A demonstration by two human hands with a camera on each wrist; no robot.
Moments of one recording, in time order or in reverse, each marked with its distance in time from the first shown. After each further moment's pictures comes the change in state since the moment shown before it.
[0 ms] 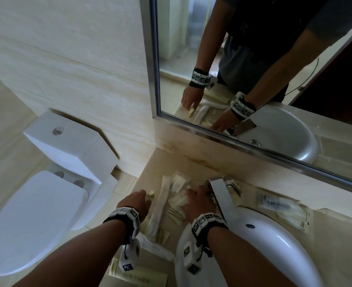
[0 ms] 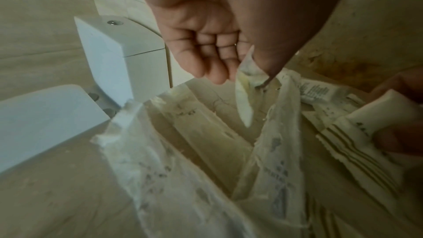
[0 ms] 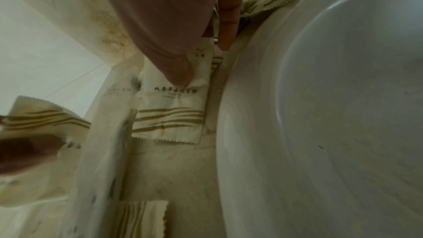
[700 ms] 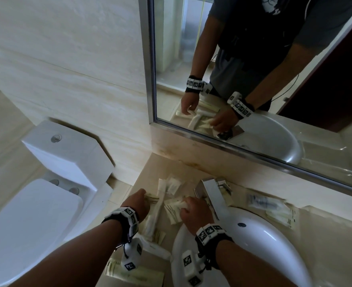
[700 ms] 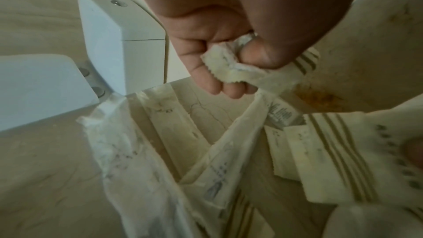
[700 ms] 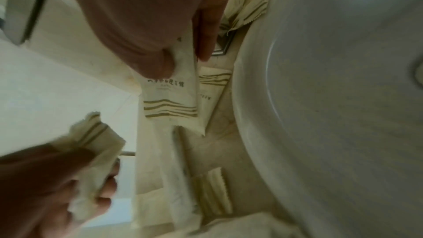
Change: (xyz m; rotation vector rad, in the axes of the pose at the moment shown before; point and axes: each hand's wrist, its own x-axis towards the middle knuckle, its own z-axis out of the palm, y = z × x) left_hand -0.027 0.021 -0.026 -0.297 -0.006 -0.044; right_hand -0.059 -0.004 -0.017 0.308 0.215 -0.065
